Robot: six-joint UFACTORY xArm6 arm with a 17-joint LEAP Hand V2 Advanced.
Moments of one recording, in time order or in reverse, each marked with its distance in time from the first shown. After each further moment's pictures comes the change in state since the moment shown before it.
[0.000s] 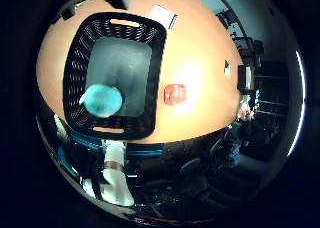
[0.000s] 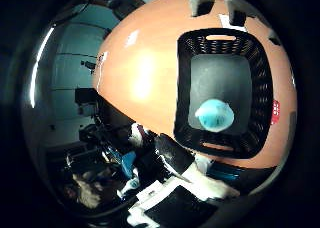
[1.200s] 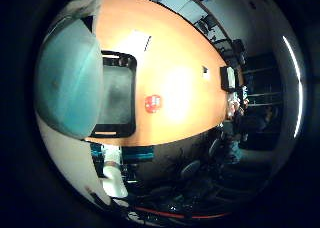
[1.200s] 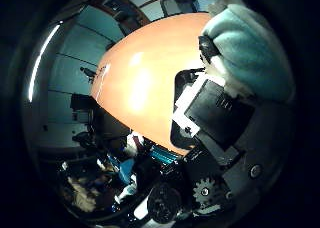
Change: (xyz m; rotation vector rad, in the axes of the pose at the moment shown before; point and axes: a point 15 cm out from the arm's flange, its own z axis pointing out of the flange) arm 0.009 -0.025 -0.097 0.196 0.071 0.048
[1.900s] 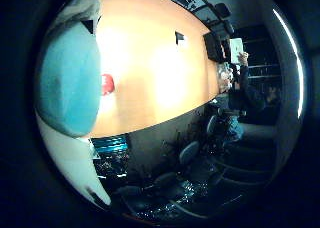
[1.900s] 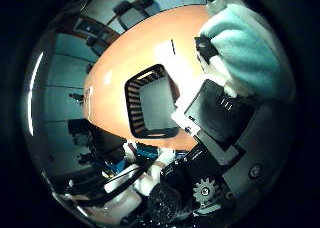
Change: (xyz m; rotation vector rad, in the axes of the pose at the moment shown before) arm 0.199 0.070 -0.059 -0.082 0.135 0.204
